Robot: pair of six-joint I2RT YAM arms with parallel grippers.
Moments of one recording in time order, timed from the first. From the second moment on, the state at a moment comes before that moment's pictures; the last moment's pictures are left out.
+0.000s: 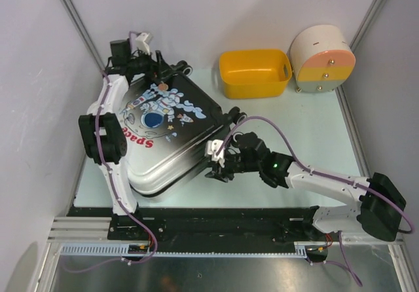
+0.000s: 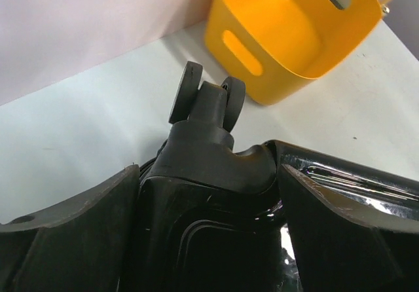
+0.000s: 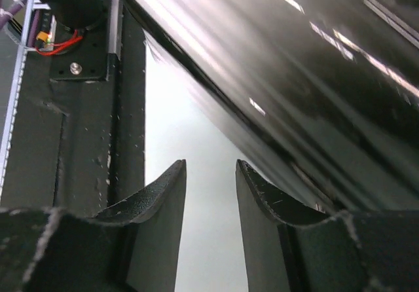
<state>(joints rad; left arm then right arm) 0.07 2.10 1.92 -0.31 0.82 0.02 0.96 1.25 0.82 0.02 -0.46 -0.28</state>
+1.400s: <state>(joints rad) 0.09 1.32 1.38 -0.60 0.80 0.00 1.06 1.36 0.53 0.56 0.04 -0.08</state>
